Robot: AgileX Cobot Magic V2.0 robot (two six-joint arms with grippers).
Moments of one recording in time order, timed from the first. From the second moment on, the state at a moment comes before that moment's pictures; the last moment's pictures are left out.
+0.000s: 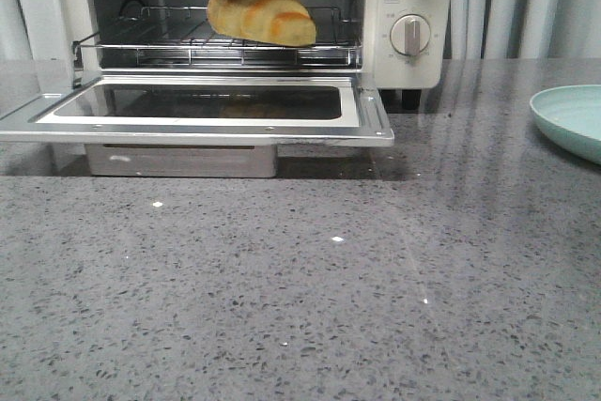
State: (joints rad) left arm -0.27 0.34 -0.65 -0.19 0.40 0.06; right arm 0.73 2.07 -2.15 -0.45 0.98 0.01
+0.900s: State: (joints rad) left arm 0.01 0.06 -0.56 -0.17 0.56 0.03; right arm 0.93 1.97 -2.23 -0.45 1.24 0.01
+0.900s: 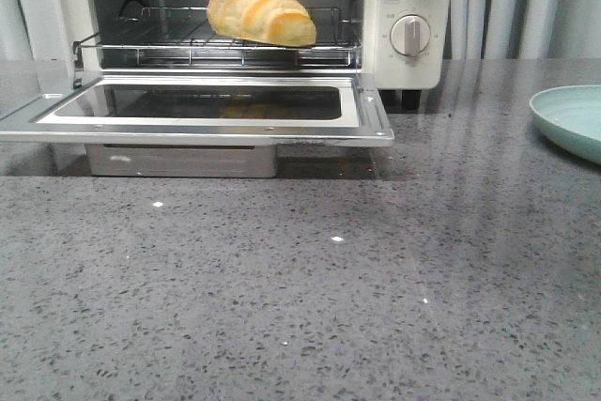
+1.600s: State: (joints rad) left arm 0.01 0.05 -0.29 -0.25 0.39 0.03; right arm 0.95 1.72 -2.04 -0.49 1.26 0.11
